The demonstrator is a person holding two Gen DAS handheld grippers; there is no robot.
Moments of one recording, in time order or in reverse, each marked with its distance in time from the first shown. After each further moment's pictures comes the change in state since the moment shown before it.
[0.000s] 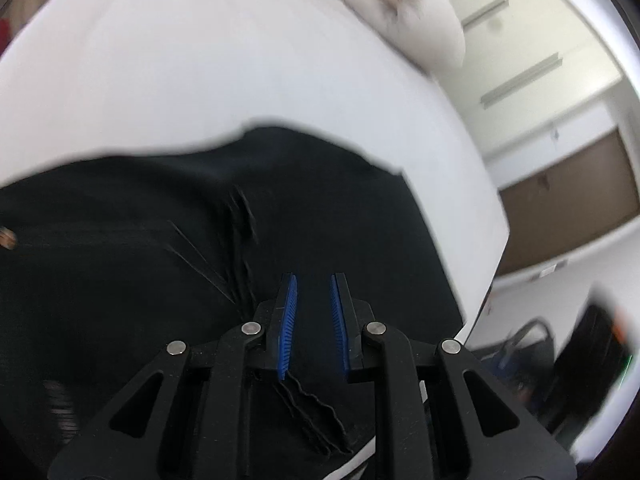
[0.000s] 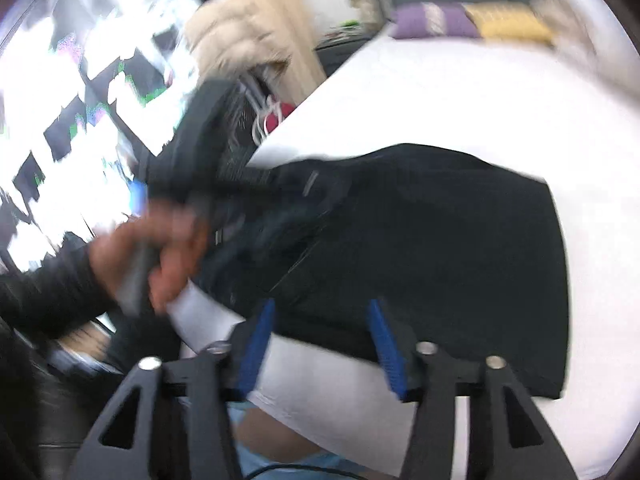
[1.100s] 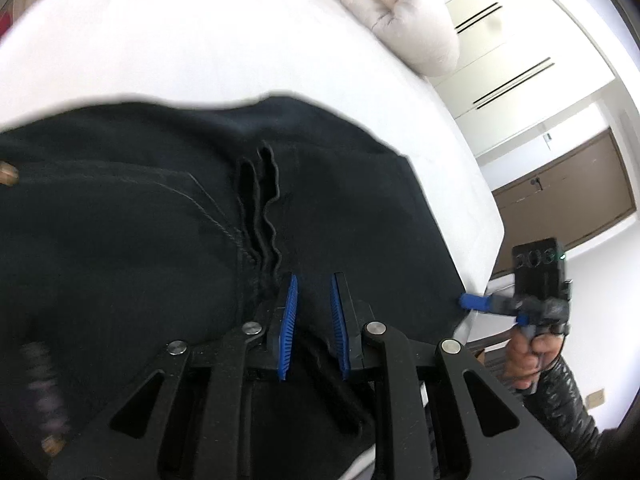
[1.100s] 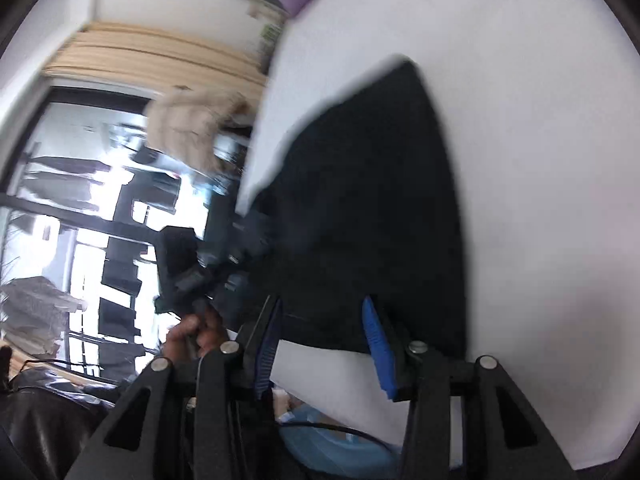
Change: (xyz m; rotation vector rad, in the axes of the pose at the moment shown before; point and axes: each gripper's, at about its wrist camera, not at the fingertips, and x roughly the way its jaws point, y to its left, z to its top) left arm -0.037 0.036 -0.030 0.014 -0.086 -0.040; right arm 0.000 -0.121 -0.047 0.492 -0.028 0.336
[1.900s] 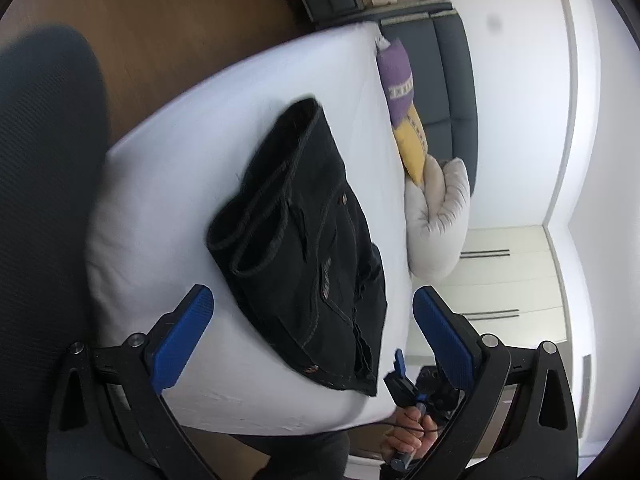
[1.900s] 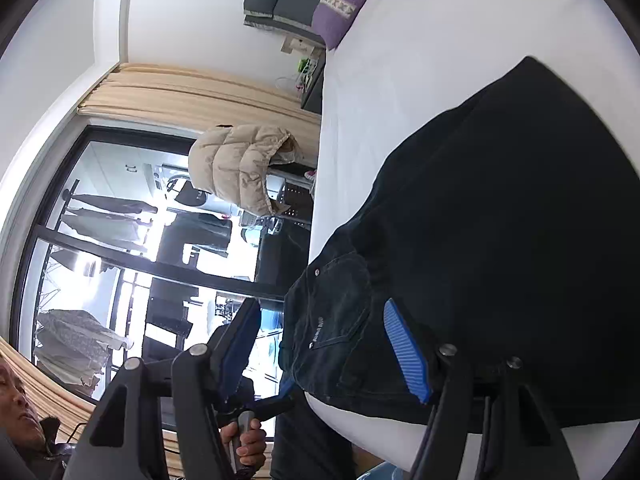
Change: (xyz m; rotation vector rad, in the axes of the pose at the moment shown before) left arm -0.195 0.168 -0.161 -0.771 -0.449 -0.199; right arm 0.077 0.052 0.020 0.077 -0.112 0.152
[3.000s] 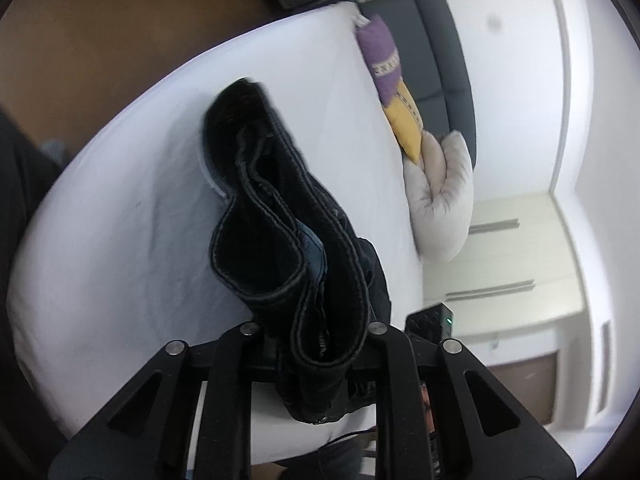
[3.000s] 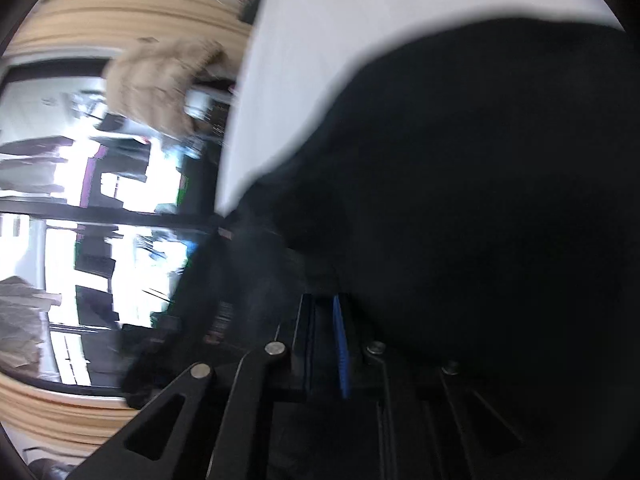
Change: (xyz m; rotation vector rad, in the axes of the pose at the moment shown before) left arm 0.037 -0.025 0.001 0.152 0.031 0.053; right arm 0.111 -0.030 0.032 -0.025 0.346 -0.326
